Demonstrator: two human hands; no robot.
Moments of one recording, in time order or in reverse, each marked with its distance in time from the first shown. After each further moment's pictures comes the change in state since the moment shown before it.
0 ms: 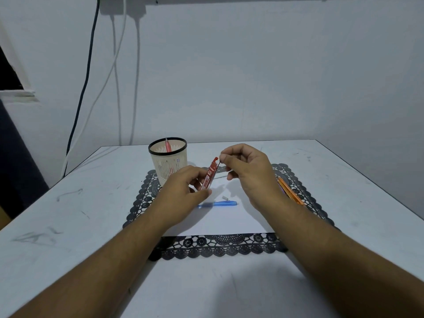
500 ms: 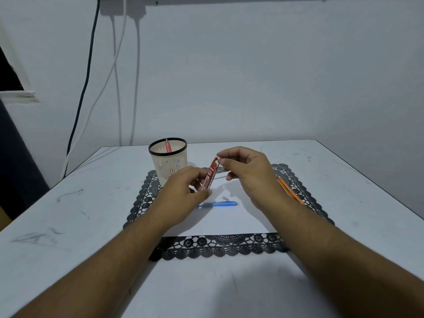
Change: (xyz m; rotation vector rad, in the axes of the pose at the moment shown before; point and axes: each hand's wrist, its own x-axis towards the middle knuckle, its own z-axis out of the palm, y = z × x) left_hand 0.000 -0.001 0.000 0.005 -0.002 -0.002; right_hand 0.001 0.001 -0.003 -0.082 -0.037 -0.004
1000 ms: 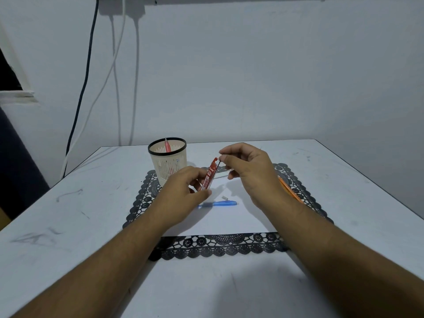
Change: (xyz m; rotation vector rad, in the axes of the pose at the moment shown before) left_hand 0.000 0.002 0.000 0.004 -0.009 -0.012; right_hand 0.000 -0.005 0.001 0.040 0.031 -0.020
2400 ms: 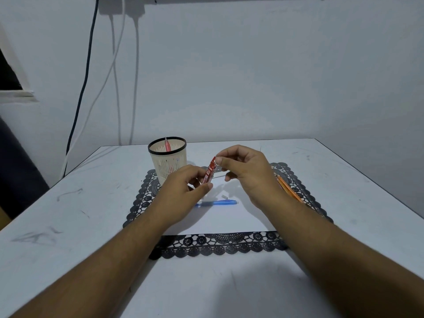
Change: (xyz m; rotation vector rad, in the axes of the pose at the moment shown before) left_hand 0.001 -0.004 0.001 -0.001 0.038 0.038; right_hand -0.001 0.003 0.000 0.024 -0.080 0.037
